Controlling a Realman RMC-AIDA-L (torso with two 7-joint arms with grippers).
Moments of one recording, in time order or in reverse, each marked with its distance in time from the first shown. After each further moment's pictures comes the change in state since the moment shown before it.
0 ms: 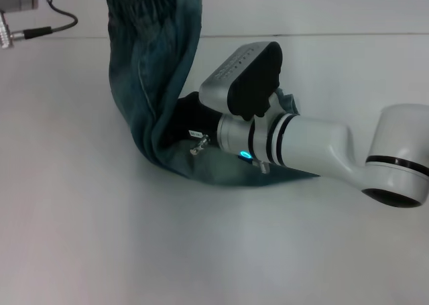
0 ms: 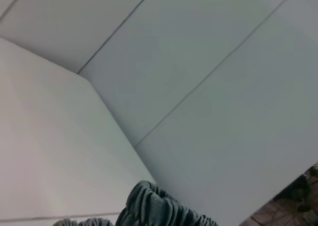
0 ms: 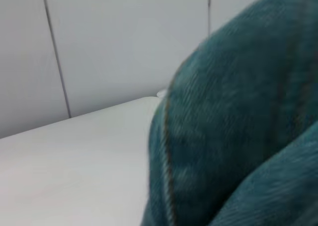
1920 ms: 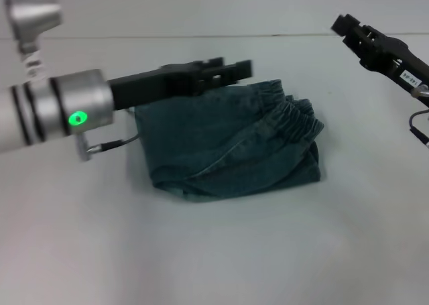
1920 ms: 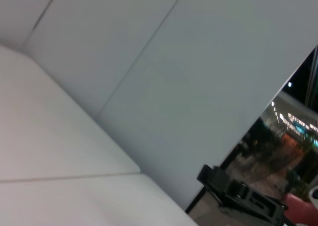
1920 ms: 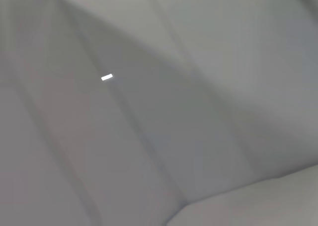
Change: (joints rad) left arm 0.198 -0.129 0.322 -0.198 -0.321 -0.136 0.550; right arm -0.433 -0.035 0.100 -0.612 -0.018 -0.837 0.654
